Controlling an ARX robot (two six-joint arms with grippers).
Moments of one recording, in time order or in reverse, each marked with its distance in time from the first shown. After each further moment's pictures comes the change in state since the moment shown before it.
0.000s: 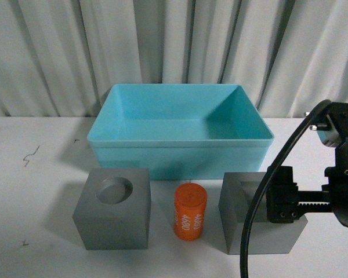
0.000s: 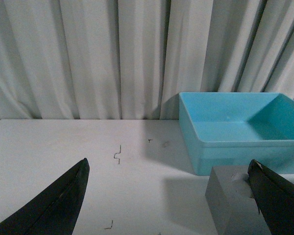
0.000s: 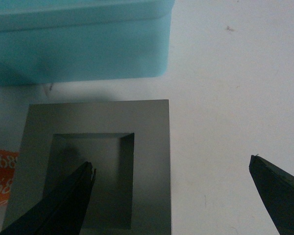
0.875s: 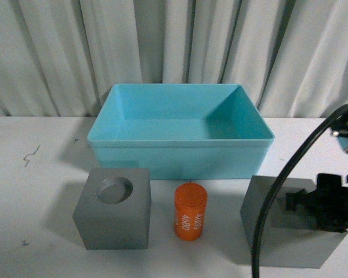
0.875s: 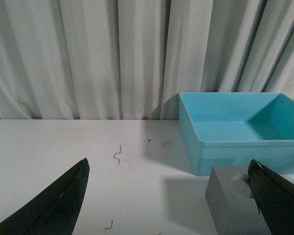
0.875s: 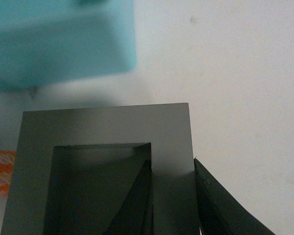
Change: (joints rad) left arm 0.000 0.000 0.000 0.000 0.000 0.000; right arm -0.064 -0.071 -0.008 -0.129 -0.035 0.048
